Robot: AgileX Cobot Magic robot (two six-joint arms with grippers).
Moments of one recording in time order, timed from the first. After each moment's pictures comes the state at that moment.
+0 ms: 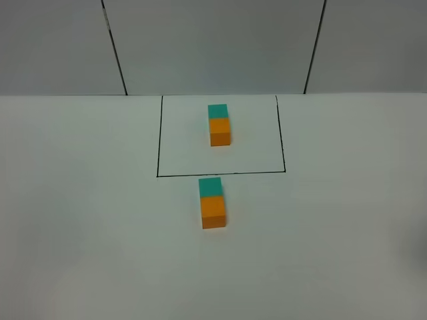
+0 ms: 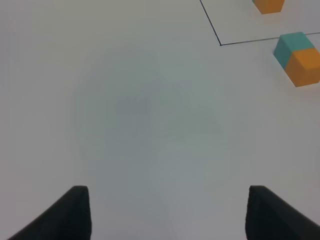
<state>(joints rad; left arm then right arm) -0.04 -0.01 -0.51 -0.07 1.04 0.09 -0.05 0.98 -0.97 0.08 0.89 -0.09</state>
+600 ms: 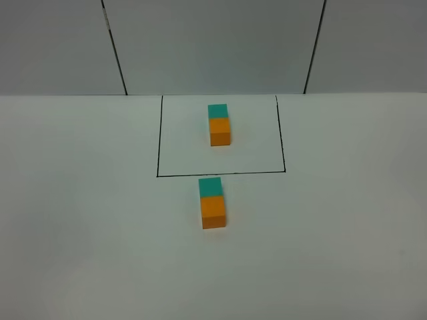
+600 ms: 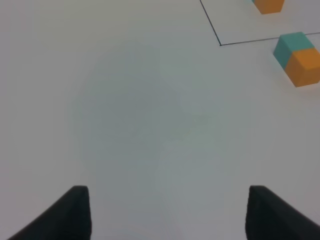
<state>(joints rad) -0.04 -0.01 -0.51 -0.07 1.04 0.09 -0.05 0.38 -0.68 0.10 1.01 -0.09</state>
